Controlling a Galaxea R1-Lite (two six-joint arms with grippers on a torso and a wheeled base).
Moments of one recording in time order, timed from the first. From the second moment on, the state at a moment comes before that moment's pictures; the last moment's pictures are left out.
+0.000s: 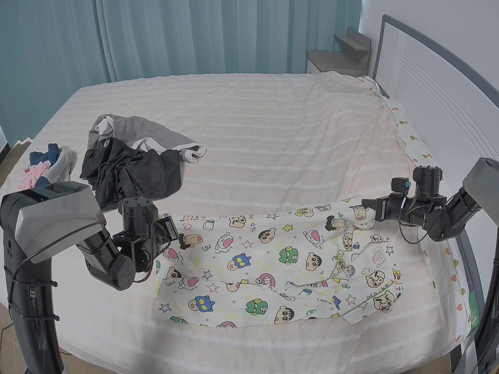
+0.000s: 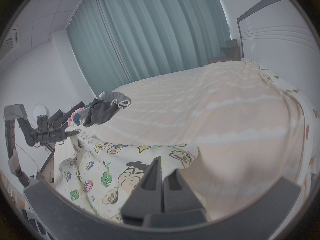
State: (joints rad) left arm -0.25 2.29 -0.83 -1.06 0.30 -0.41; right arm 0.01 2.23 -1.03 -0.80 0.48 0.00
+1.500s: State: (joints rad) left arm -0.35 2.36 -0.40 -1.47 0.30 -0.36; right arm -0.03 2.31 -0.37 -1.30 0.56 -0.19
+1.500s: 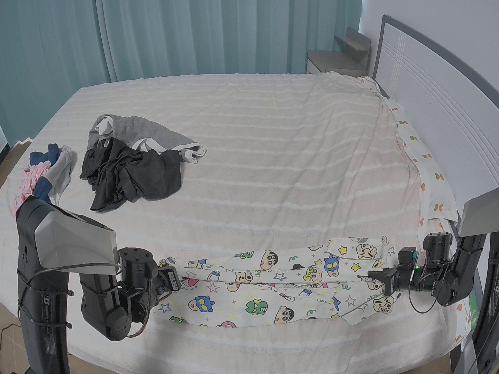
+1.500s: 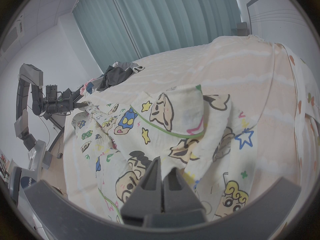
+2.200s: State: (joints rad) left arm -0.35 2.37 -0.38 -1.49 0.30 -0.36; right arm -0.02 2.31 -0.33 -1.34 0.56 -0.19
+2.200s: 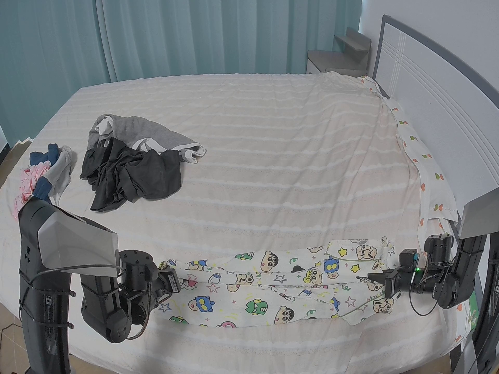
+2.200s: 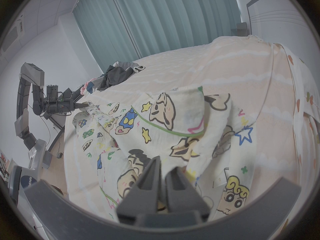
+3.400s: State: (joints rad) left arm -0.28 2.12 -0.31 -1.55 0.32 -0.71; right arm -0.12 2.10 -0.31 -1.34 0.57 -0.13
